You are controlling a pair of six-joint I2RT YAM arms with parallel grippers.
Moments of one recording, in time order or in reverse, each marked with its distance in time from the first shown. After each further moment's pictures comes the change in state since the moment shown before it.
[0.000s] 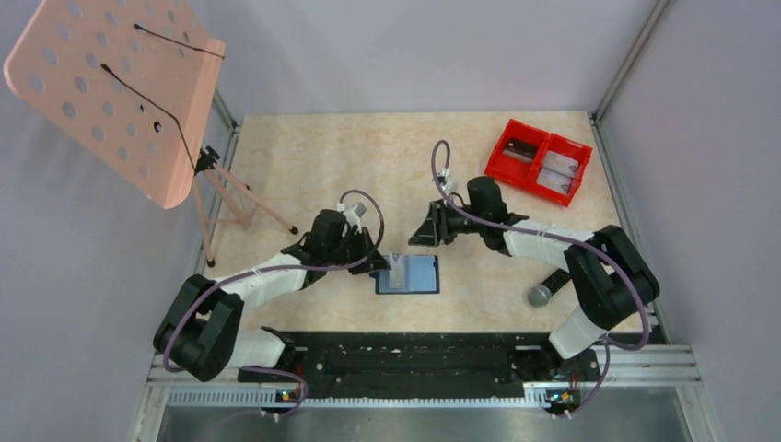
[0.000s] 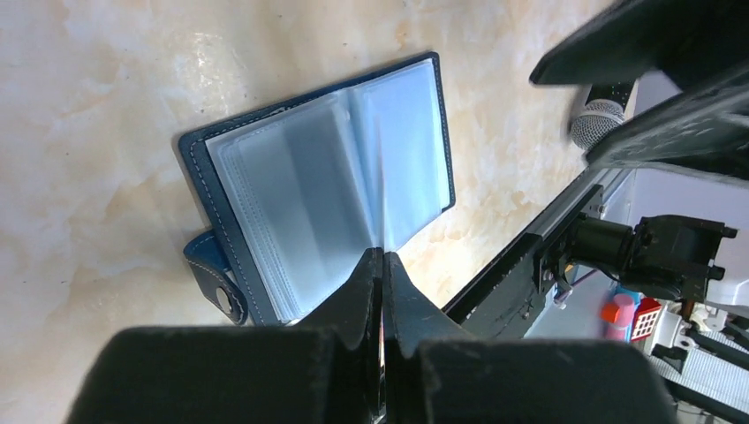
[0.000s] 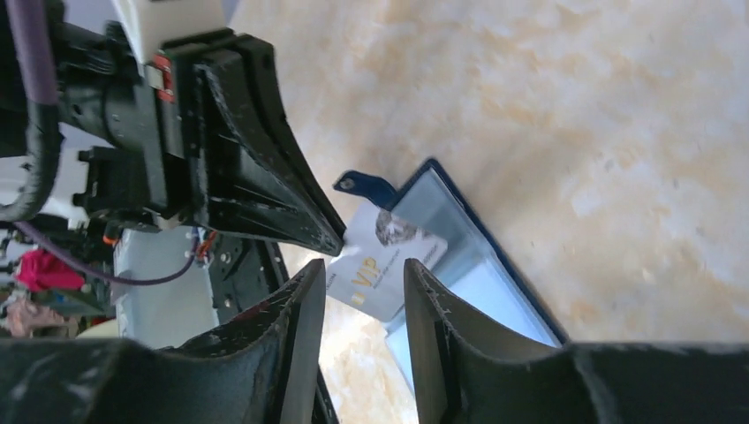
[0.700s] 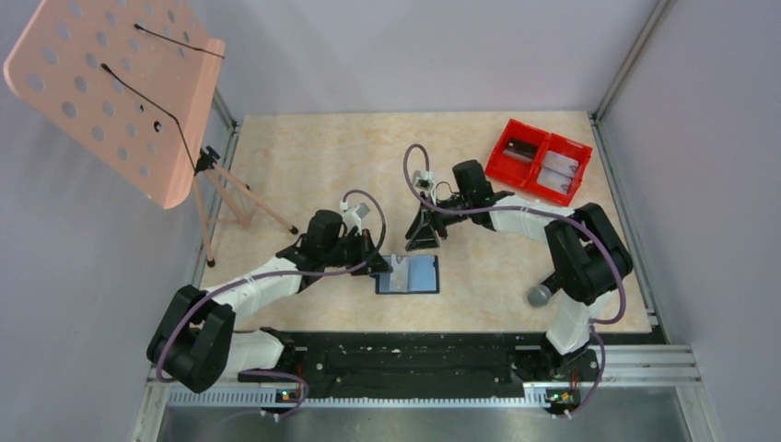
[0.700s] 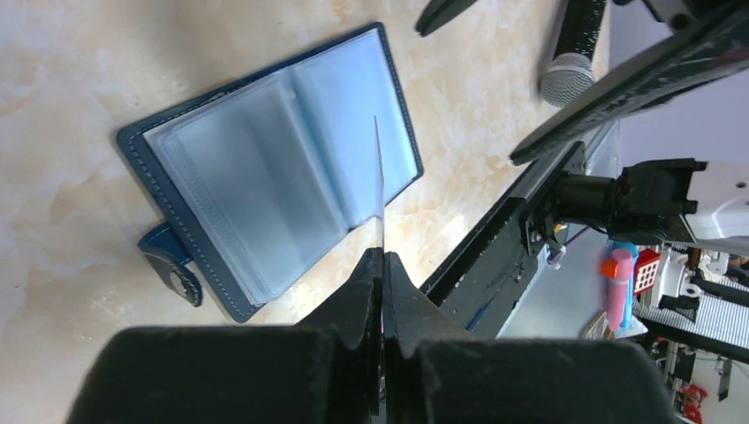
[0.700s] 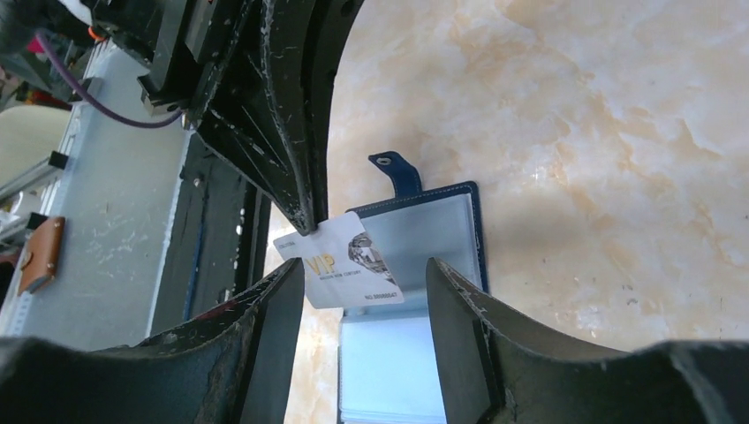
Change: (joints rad) left arm 0.000 -0.065 -0.009 -0.013 0.083 0.071; right arm -0.024 0.194 0.278 -0.291 -0.407 -0.605
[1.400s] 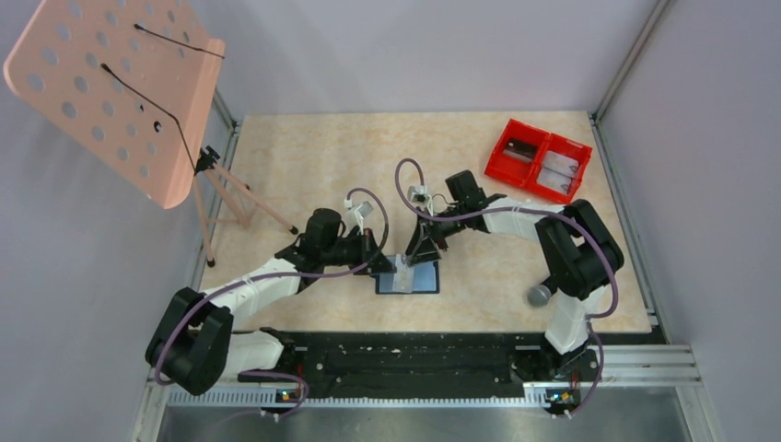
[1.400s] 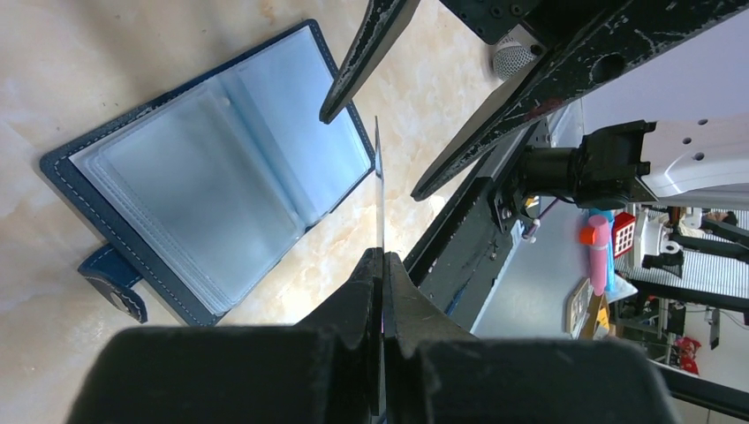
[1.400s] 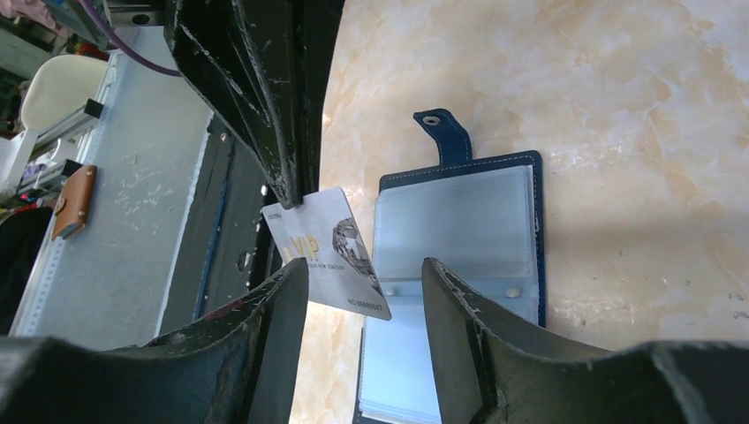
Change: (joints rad) left arm 0.000 -0.035 -0.001 0.044 0.106 0.018; right arm 0.026 0.050 0.002 -0.144 -0.084 -0.184
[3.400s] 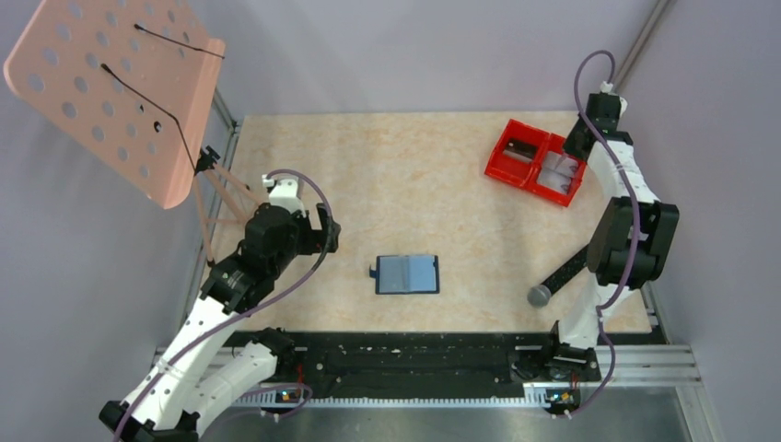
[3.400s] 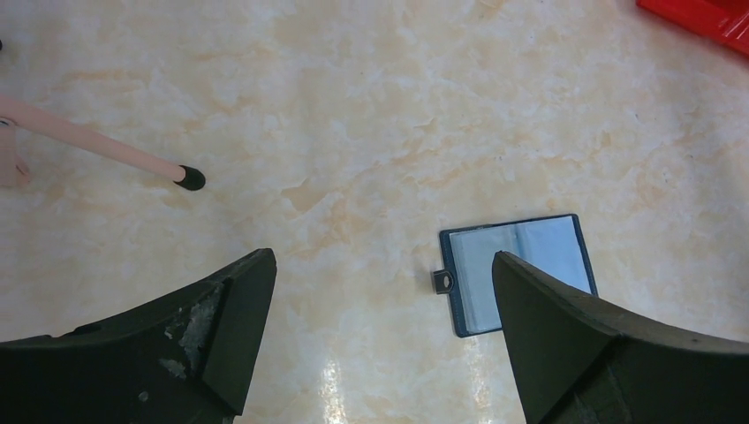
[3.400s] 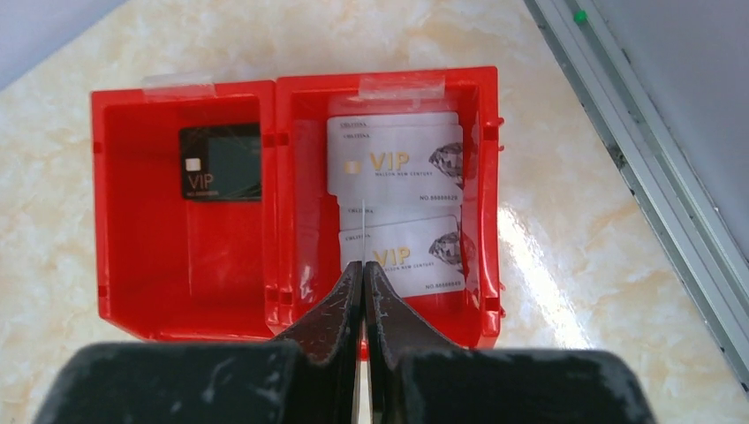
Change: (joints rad) left arm 0.009 -0.496 0.327 -0.692 -0.871 0.306; right arm -0.697 -0.006 0.492 -0.263 1.350 0.638
